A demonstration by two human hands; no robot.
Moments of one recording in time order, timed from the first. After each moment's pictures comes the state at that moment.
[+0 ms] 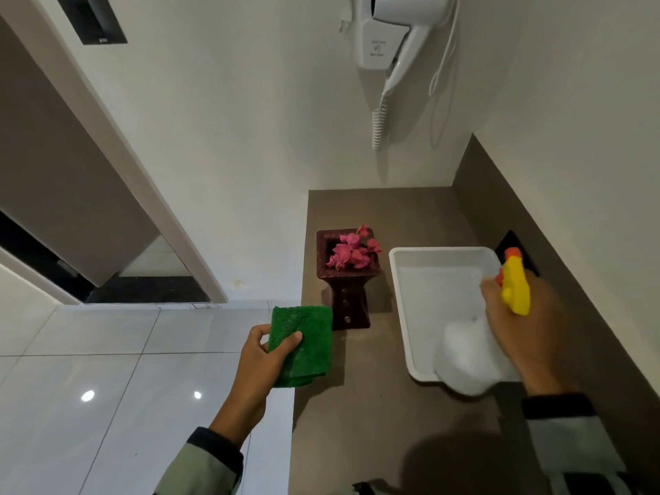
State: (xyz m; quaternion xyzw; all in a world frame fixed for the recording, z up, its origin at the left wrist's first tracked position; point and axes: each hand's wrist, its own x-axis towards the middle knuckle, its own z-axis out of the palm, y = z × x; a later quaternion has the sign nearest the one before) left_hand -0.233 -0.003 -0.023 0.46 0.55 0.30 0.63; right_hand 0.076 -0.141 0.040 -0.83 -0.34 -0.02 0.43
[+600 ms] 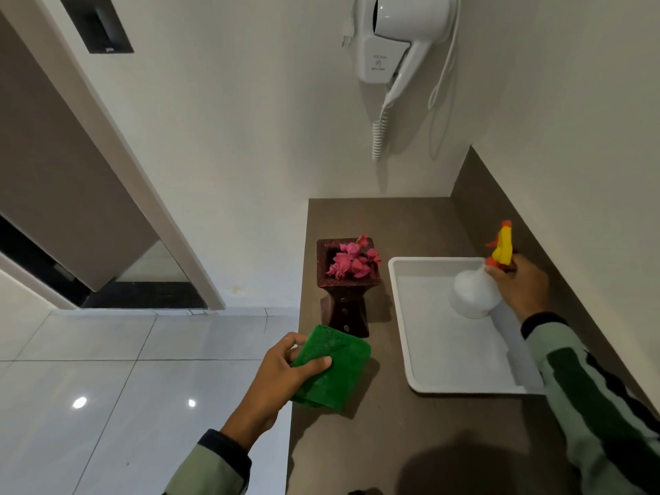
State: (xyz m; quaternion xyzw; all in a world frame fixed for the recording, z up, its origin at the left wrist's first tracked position) left_hand -0.220 -0.010 -0.014 0.56 0.46 0.21 0.66; right_hand 0.195 -0.078 -0.007 -0.86 -0.28 0.13 0.41
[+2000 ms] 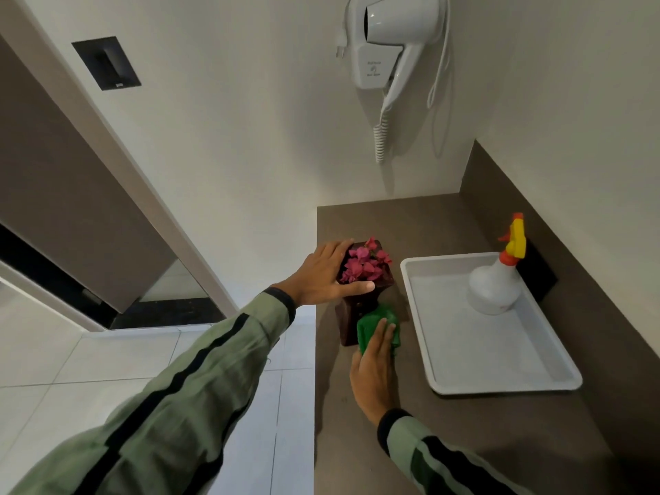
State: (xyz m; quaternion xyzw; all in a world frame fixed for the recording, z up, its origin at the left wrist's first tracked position) left_hand -0.128 0.121 0.040 0.94 0.29 0.02 0.20; right_hand -0.091 -0.045 -0.095 -0.85 -0.37 0.19 0.31
